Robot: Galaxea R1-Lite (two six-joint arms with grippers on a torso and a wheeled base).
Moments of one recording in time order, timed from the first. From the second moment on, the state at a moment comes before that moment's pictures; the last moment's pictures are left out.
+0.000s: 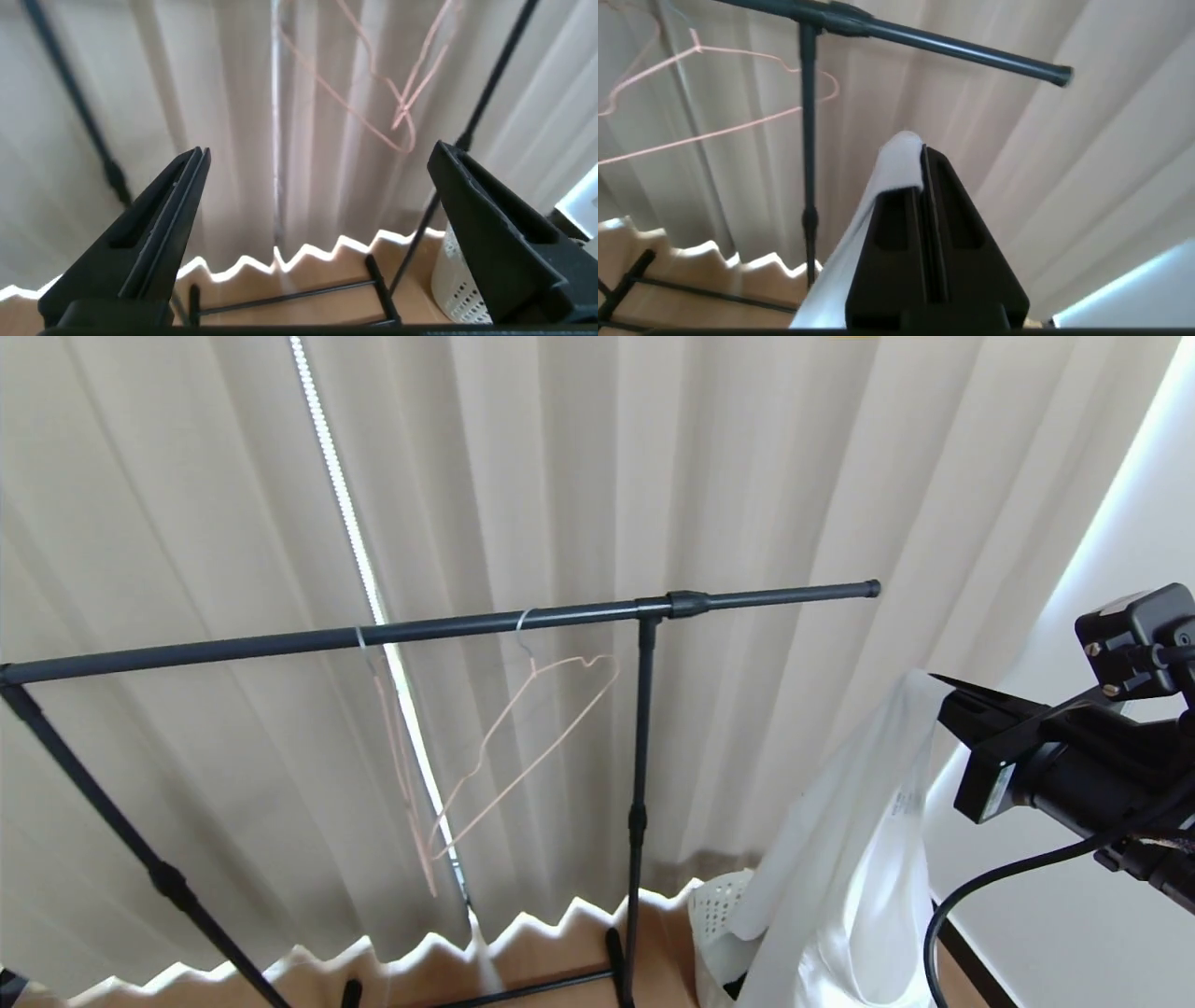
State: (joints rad) left arm 0.00 0.00 0.00 -0.01 0.02 -0.01; right arm 0.50 1.33 -0.46 -0.84 -0.20 -0.16
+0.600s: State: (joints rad) left arm 0.00 0.00 0.00 -0.01 0.02 -0.01; right arm 0.50 1.33 -0.46 -0.84 -0.20 -0.16
